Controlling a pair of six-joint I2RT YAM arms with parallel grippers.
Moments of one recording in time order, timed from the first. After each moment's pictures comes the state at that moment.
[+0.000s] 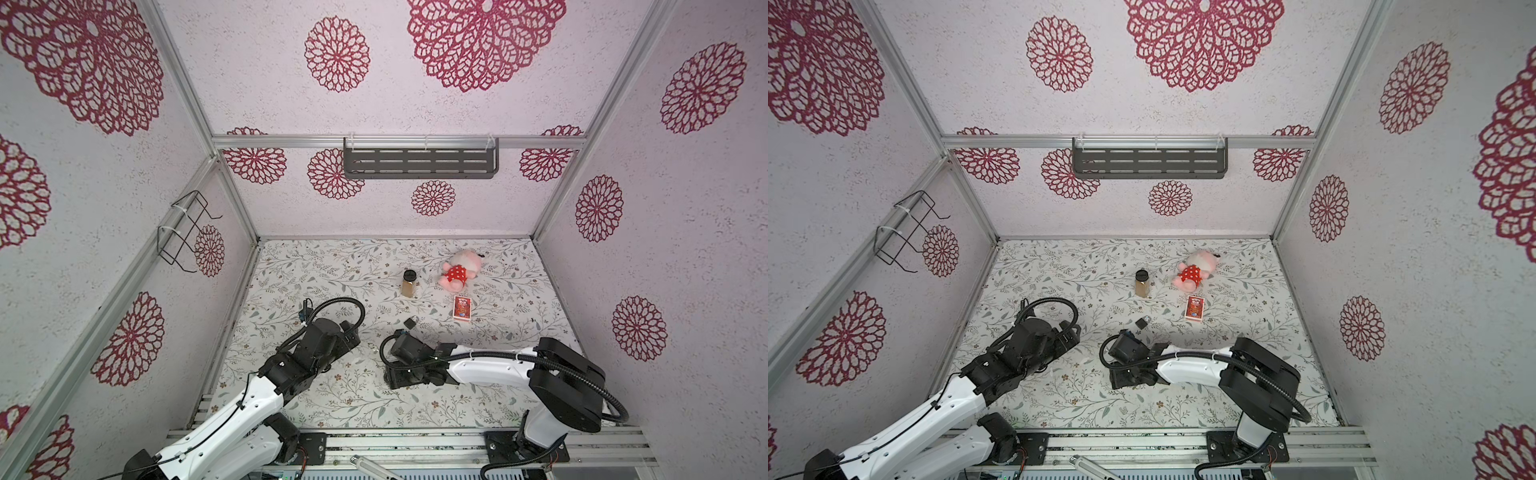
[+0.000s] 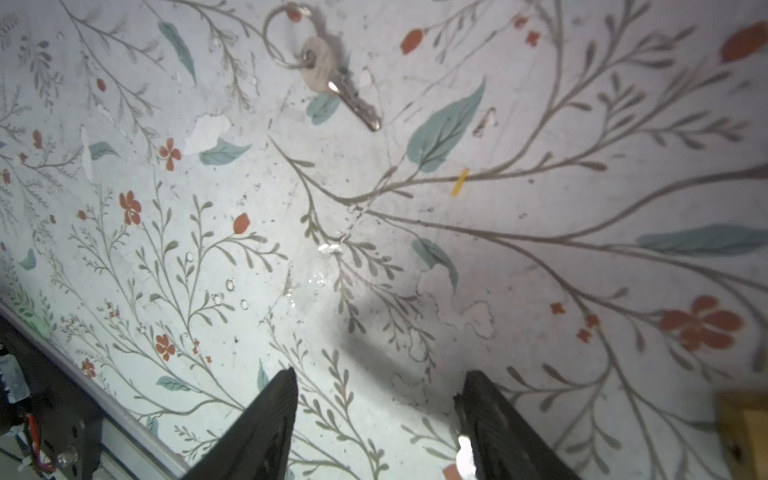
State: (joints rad) left arm -0.65 0.87 0.60 -0.48 -0.22 -1.09; right arm 1.11 1.64 0.88 -0.30 -0.04 0.83
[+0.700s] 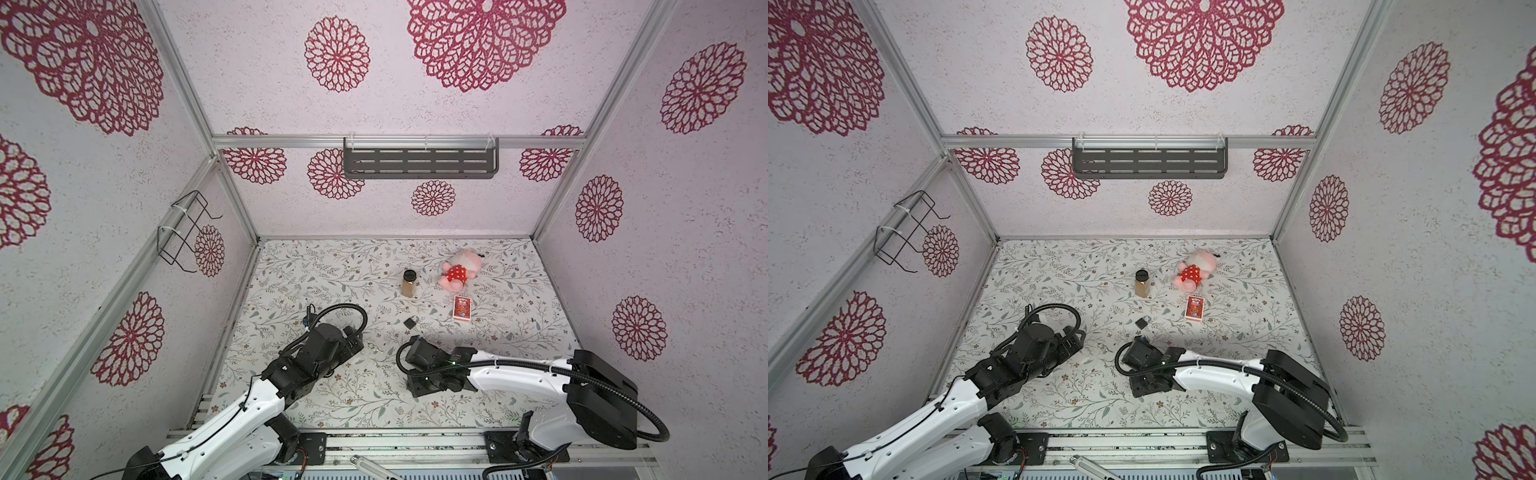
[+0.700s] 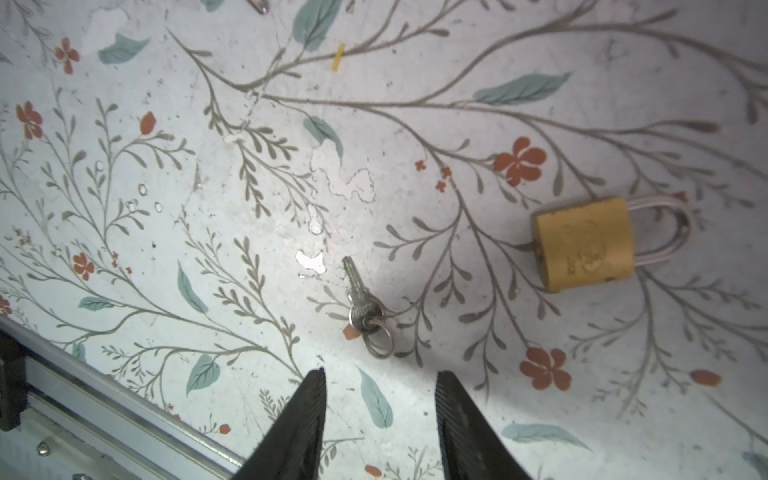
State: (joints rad) left arm -0.68 0.87 0.54 -0.42 -0.17 -1.15; right arm 1.11 1.46 0.79 -0.50 0.00 0.81
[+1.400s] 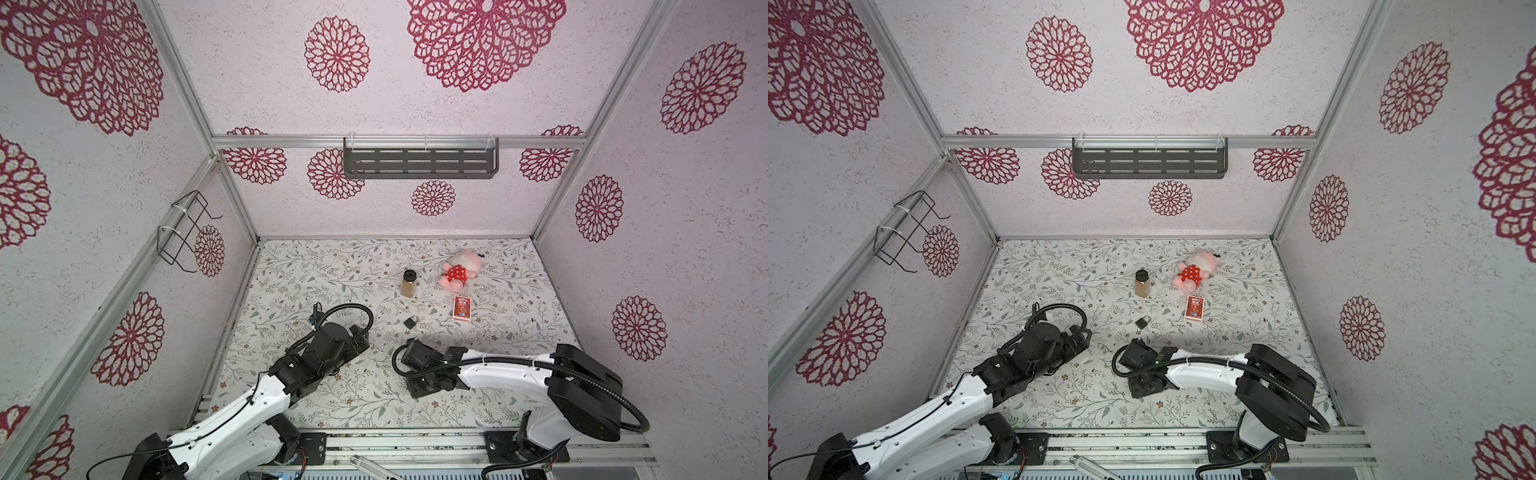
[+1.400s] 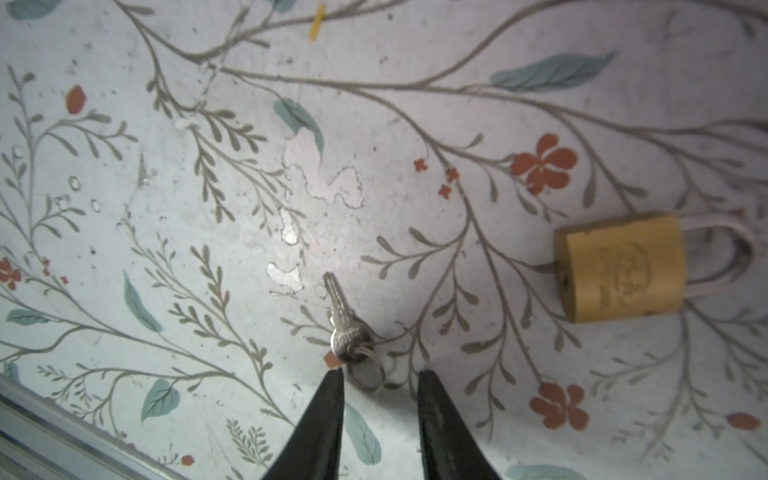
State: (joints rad) left arm -0.71 0.93 0.54 -0.34 -0.17 -1.15; right arm 1.11 1.55 0.81 -0.49 0.00 0.77
